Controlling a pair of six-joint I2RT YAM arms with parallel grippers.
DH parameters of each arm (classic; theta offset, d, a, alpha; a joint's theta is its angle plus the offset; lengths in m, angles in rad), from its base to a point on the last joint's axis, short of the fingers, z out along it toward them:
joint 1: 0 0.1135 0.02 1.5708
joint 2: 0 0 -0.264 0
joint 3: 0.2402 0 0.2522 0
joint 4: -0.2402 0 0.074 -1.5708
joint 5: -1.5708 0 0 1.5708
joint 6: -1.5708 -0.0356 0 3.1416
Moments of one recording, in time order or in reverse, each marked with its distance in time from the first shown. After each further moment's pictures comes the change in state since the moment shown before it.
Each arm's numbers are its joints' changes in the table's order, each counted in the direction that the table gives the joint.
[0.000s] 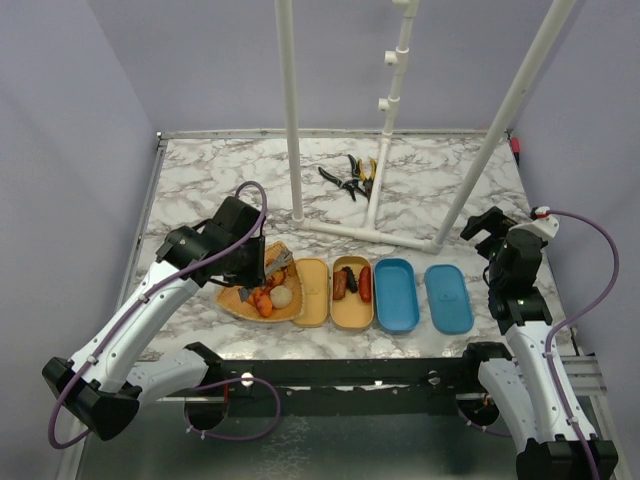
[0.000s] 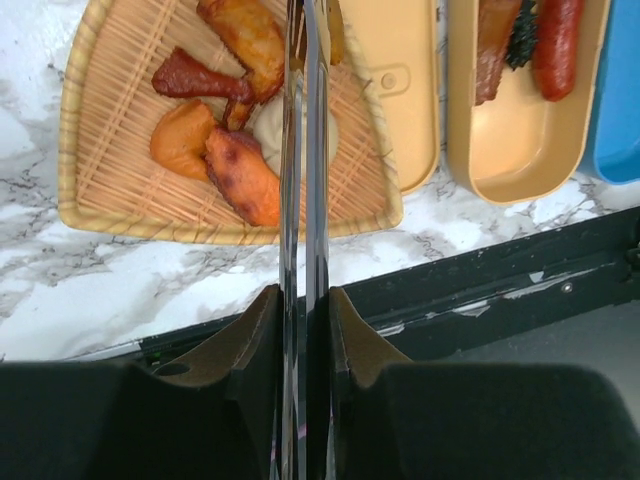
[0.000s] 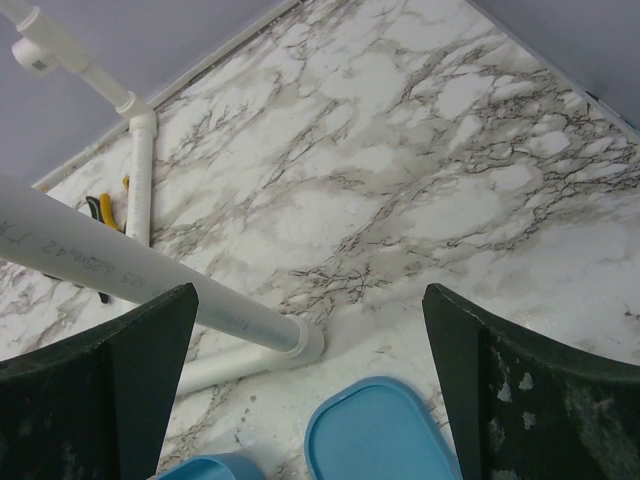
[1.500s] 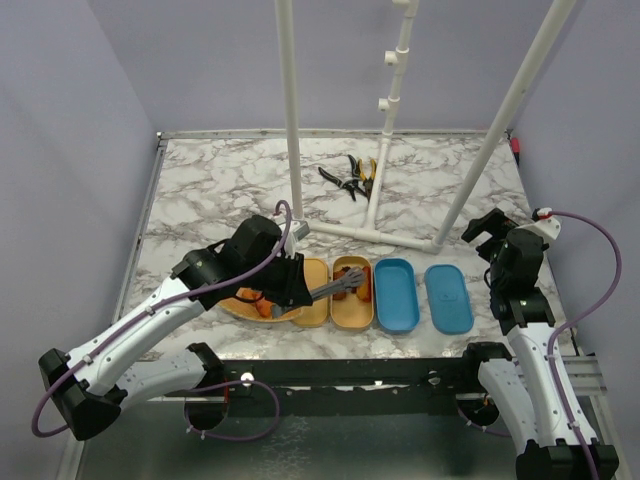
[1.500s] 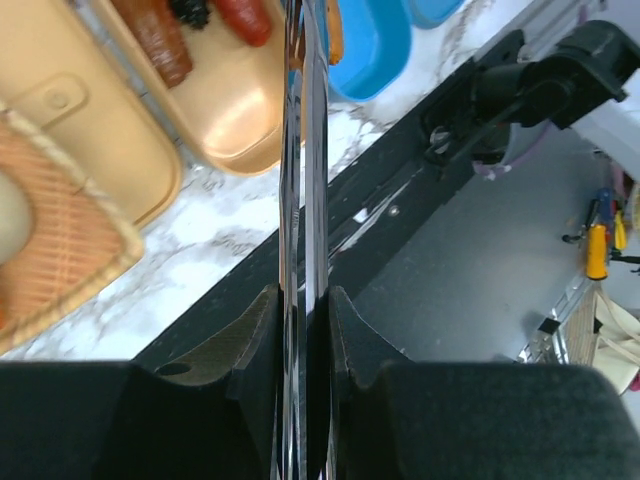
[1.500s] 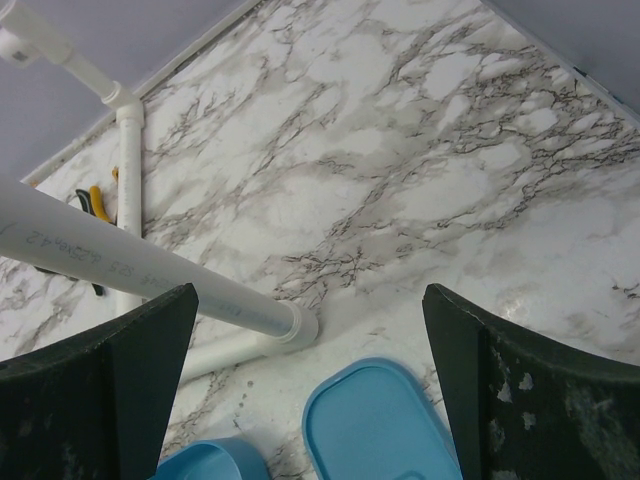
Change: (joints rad) left arm -0.225 0.066 -0.170 0.383 -0.323 0.100; right arm 0.000 0.008 0.027 -0.084 -0.010 -0.029
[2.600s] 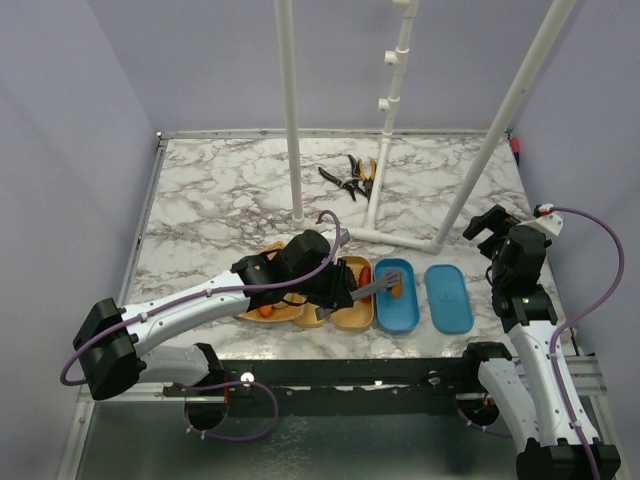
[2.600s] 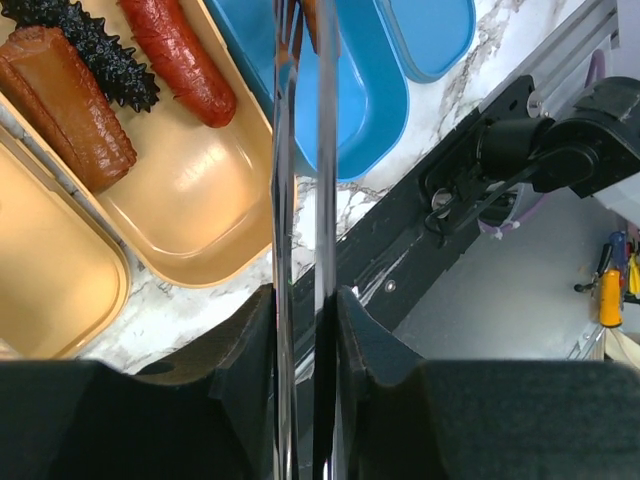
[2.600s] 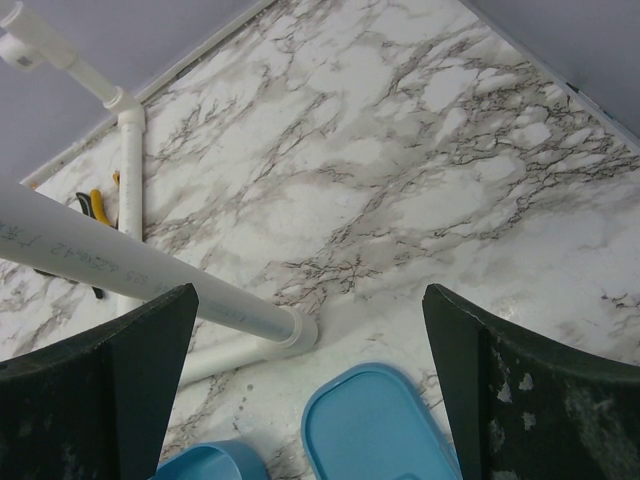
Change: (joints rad) left arm -0.182 -0.237 -0.097 0.415 0.131 0.133; right arm 0.000 -0.012 0.039 -0.021 -0.004 0.022
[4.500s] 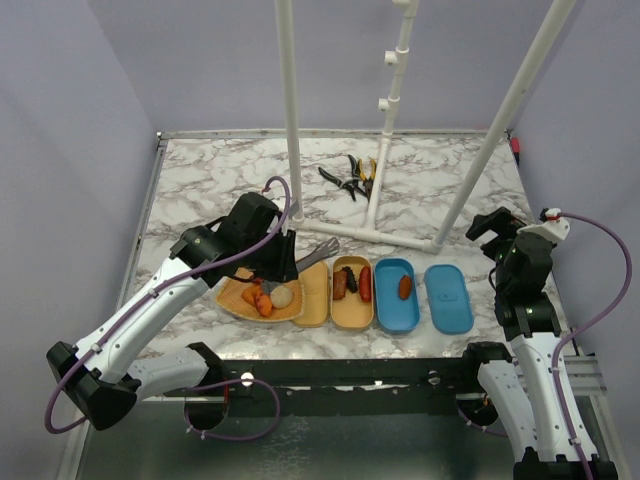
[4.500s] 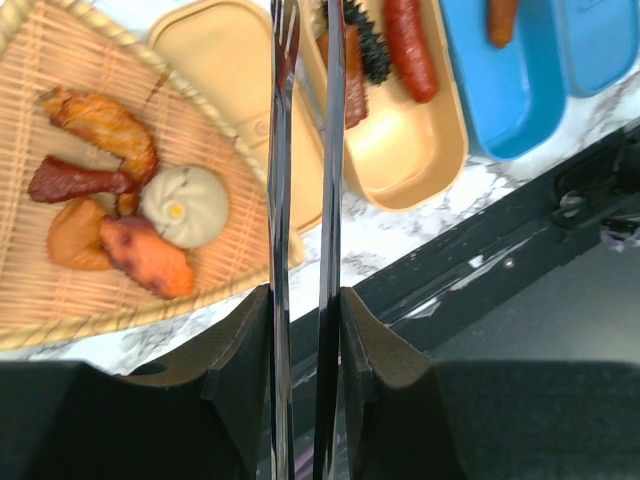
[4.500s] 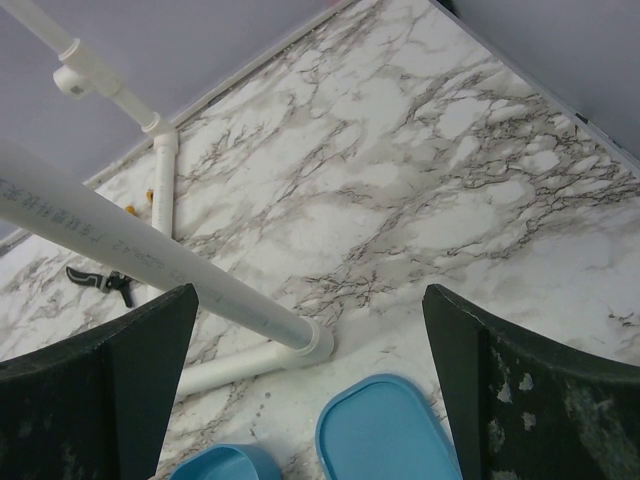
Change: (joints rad) left arm 0.303 0.130 0.280 -0.587 0.058 -0.288; right arm 0.000 0.077 0.000 0.001 0.012 0.008
